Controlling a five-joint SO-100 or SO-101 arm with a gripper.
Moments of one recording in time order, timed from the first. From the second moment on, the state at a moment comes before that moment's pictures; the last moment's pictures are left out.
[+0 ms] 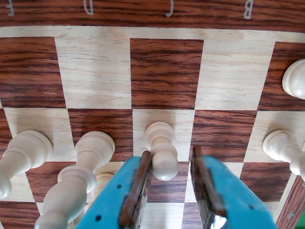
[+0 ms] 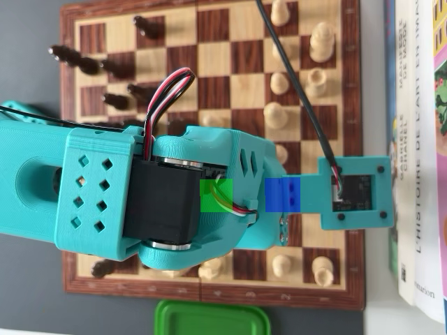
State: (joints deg) arm 7.2 62.7 66.4 69.9 82.0
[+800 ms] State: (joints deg) arm 7.2 62.7 66.4 69.9 82.0
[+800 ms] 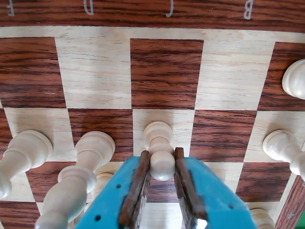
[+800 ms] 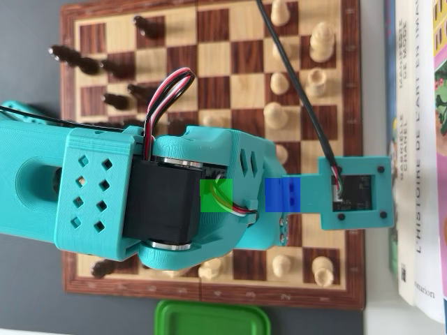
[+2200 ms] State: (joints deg) arm 9.1 93.2 96.2 69.9 82.0
